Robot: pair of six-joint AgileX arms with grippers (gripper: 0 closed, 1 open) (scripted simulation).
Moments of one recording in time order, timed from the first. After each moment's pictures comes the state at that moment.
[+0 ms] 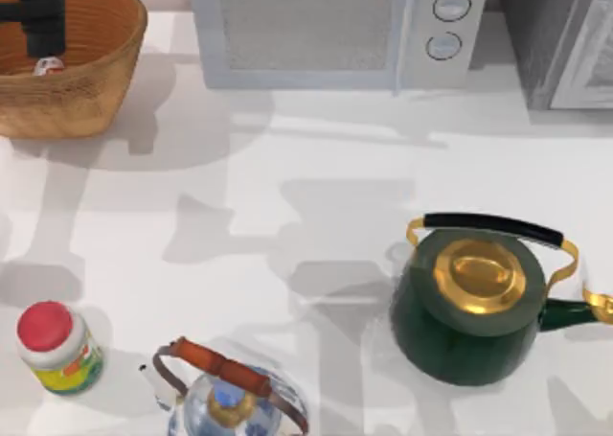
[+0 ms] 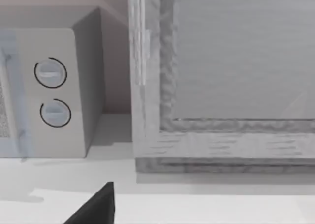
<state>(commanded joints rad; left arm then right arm) -0.01 1.63 1.46 -0.81 0.09 -0.04 0.00 0.00 0.00 0.00 0.00 0.00</state>
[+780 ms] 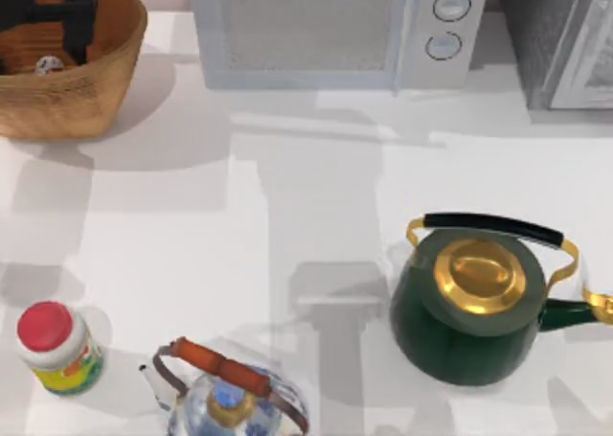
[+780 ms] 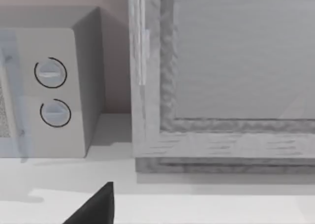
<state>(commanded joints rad) 0.04 2.63 2.65 -1.40 0.09 0.06 0.00 0.00 0.00 0.00 0.00 0.00</state>
